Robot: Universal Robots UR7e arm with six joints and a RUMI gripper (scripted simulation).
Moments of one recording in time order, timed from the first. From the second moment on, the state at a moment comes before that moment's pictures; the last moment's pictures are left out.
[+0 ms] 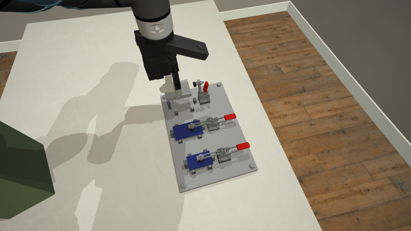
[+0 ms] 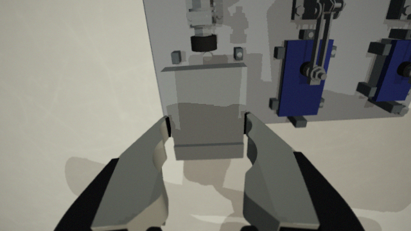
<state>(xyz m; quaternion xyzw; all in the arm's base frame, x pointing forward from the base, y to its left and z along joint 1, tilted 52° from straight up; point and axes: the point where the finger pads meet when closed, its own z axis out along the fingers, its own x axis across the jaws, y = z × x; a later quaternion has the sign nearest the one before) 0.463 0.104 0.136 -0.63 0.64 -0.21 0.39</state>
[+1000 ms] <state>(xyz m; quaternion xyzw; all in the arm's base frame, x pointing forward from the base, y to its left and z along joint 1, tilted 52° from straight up) 0.459 0.140 0.145 -0.63 0.64 -0.21 0.39</state>
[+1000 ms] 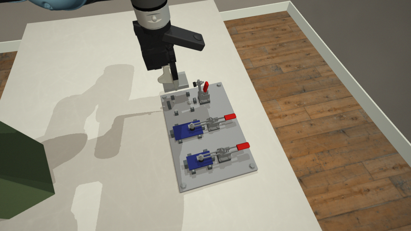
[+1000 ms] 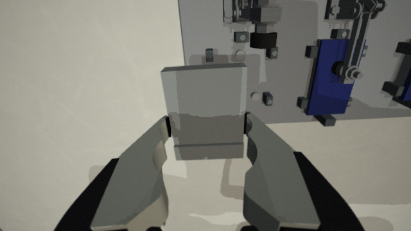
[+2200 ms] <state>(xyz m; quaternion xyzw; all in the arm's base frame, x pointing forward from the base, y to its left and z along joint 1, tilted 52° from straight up) 0.453 0.210 0.161 -0.63 0.64 -0.21 0.39</state>
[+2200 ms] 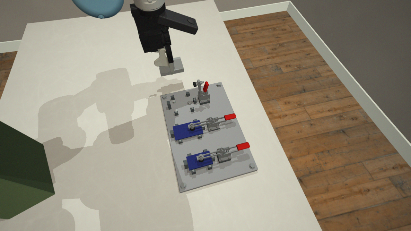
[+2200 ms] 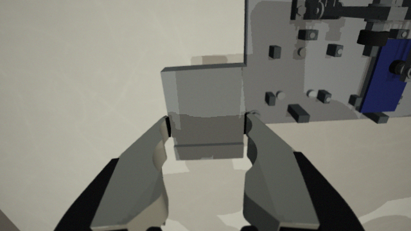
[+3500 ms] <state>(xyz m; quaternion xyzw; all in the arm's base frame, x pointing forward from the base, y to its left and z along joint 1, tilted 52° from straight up) 0.452 0.224 0.165 -0.63 0.64 -0.21 0.39</state>
